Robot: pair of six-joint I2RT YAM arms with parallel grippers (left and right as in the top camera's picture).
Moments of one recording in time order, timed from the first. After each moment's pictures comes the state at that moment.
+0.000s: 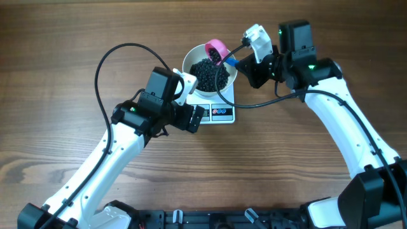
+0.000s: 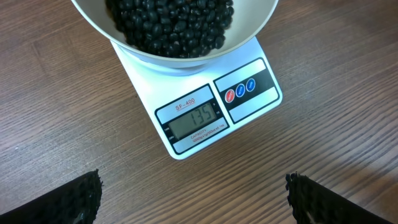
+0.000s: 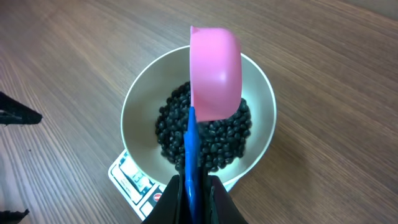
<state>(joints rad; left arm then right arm) -0.45 1.36 1.02 -0.68 0.14 -0.03 0.26 1.61 1.31 -0.56 -0.49 -0.25</state>
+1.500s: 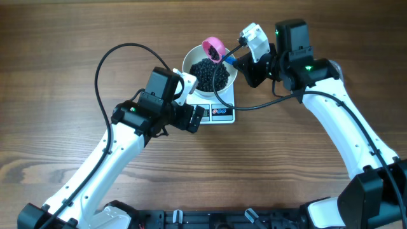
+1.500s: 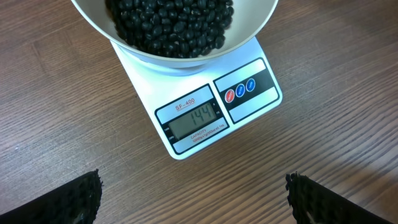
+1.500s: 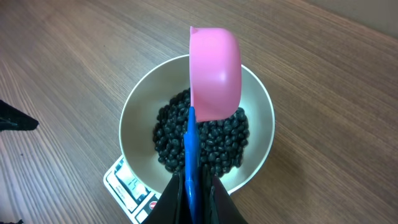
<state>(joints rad) -0.45 1.36 1.02 -0.68 0.14 -0.03 0.28 1.61 1.31 -0.52 -0.46 -0.25</state>
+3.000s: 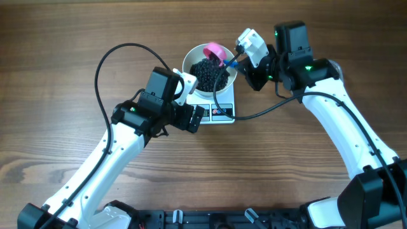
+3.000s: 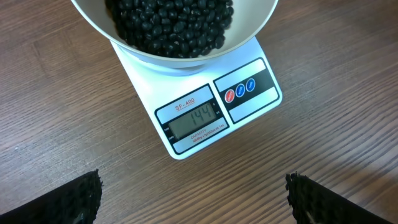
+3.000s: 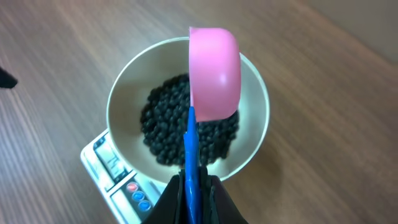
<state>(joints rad) -0.45 1.36 1.02 -0.68 0.14 -0.03 0.28 1.61 1.31 -0.55 -0.43 -0.44</state>
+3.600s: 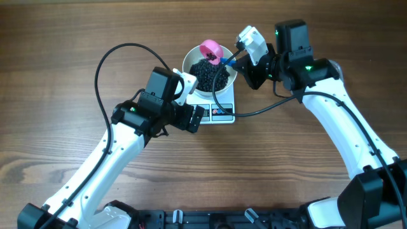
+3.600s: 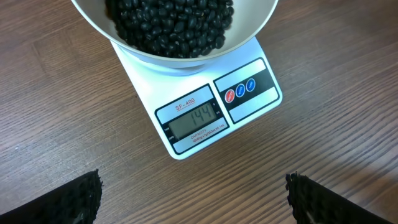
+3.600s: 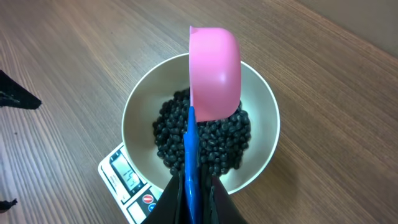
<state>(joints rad) -0.45 1.36 1.02 -0.68 0.14 -0.03 0.28 1.61 1.31 -0.54 -0.49 -0.37</state>
